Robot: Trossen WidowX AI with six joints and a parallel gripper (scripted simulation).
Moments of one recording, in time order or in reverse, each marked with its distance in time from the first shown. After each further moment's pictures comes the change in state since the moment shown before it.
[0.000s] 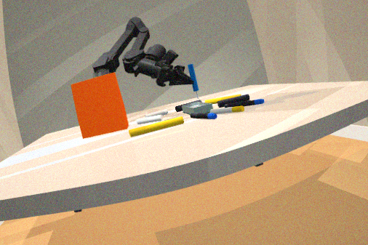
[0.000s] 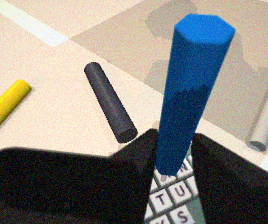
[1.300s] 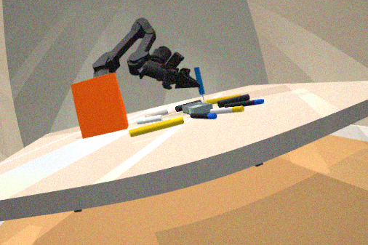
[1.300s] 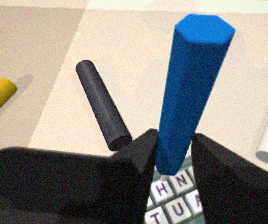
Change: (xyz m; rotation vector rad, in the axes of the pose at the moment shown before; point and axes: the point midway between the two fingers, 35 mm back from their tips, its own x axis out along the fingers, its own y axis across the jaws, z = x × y) arm 0.024 -0.003 -0.002 -0.013 0.007 0.004
